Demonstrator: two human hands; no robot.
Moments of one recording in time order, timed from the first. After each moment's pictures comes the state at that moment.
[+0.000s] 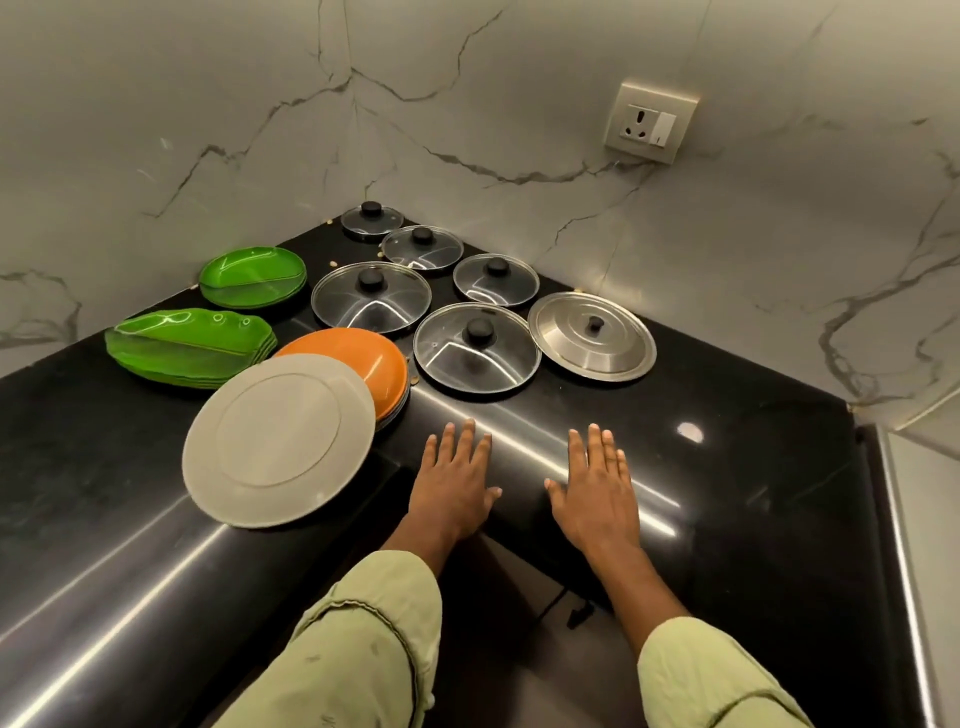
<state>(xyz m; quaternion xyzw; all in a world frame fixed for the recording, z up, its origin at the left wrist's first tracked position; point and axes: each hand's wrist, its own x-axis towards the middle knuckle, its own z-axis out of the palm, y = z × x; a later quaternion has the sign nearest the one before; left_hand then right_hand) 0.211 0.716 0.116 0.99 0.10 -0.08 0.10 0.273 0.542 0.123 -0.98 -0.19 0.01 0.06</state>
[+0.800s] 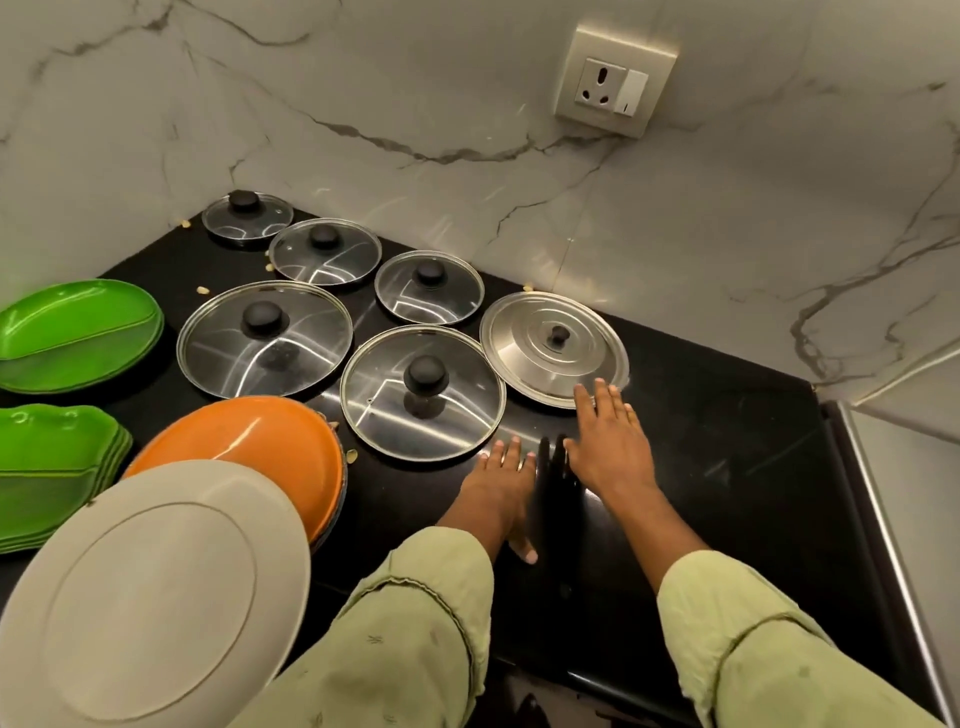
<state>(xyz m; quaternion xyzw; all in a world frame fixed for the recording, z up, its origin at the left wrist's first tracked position) 0.386 0.718 0.106 0.94 -0.12 -0.30 0.09 0.437 0.574 0.132 -0.99 -0.11 0.03 -0.01</state>
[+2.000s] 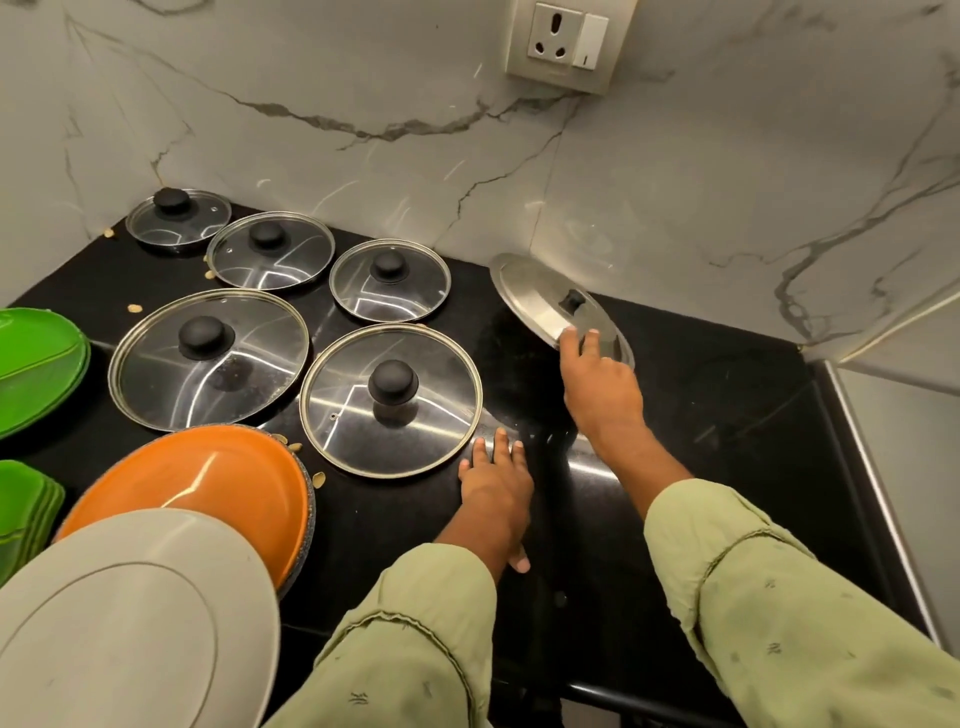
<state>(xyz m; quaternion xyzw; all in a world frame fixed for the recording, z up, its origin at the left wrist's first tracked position) 0.408 0.694 0.106 0.93 -0.10 -0.35 0.00 0.495 0.577 0.143 -0.98 -0.12 -0.06 -0.13</state>
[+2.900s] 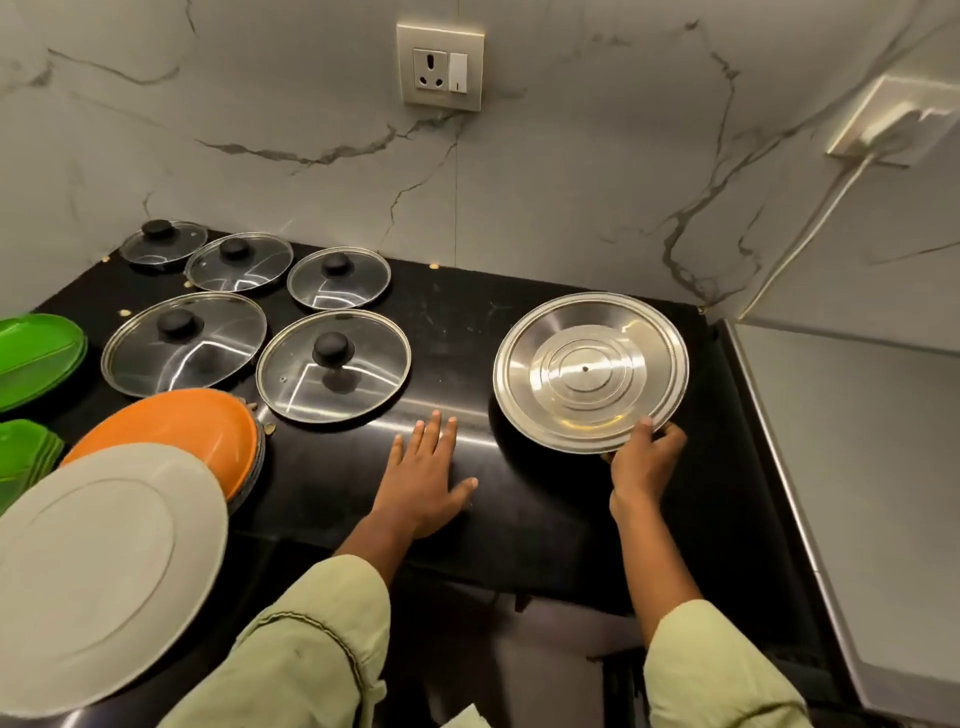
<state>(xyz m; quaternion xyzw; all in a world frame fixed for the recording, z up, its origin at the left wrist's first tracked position) 0.301 0.671 0.100 0.98 -0.06 -0.11 0.15 0.340 0.432 0.122 -0.65 0.36 -0.20 0.64</state>
